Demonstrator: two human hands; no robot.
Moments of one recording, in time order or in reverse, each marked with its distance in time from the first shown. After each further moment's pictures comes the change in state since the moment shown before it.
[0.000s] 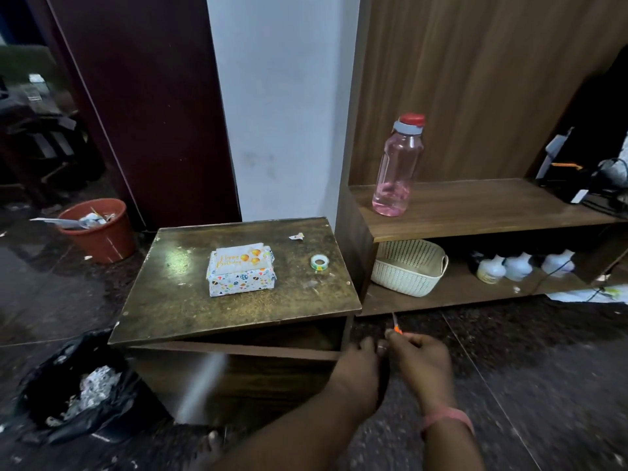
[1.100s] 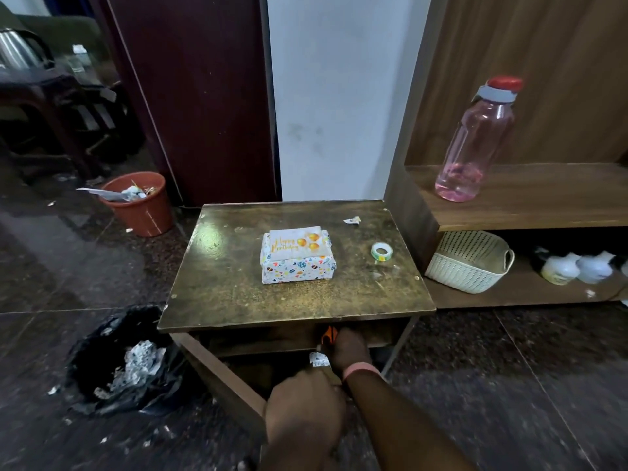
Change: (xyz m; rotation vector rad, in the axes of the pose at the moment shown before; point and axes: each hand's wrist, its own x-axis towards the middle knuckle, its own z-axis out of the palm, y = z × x) left_hand -0.099 -0.117 0.026 -0.236 0.002 -0.659; right_hand 0.019 0.064 0.227 -0.970 -0.531 -0.142
